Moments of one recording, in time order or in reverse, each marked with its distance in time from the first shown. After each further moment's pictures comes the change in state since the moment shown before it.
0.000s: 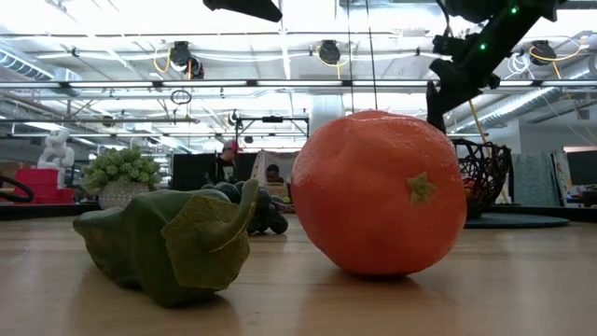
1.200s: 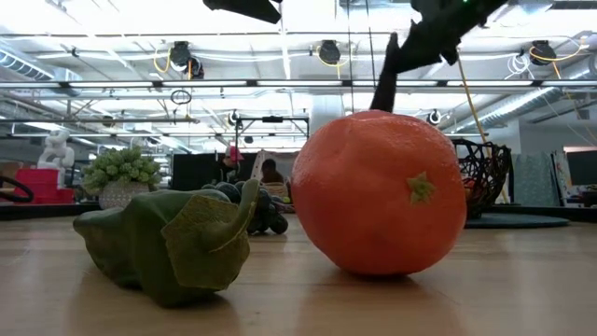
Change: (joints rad) left arm -0.002 -0.001 0.000 -0.016 0.000 0.026; right arm 0.344 0.097 0.114 0.168 -0.037 0.067
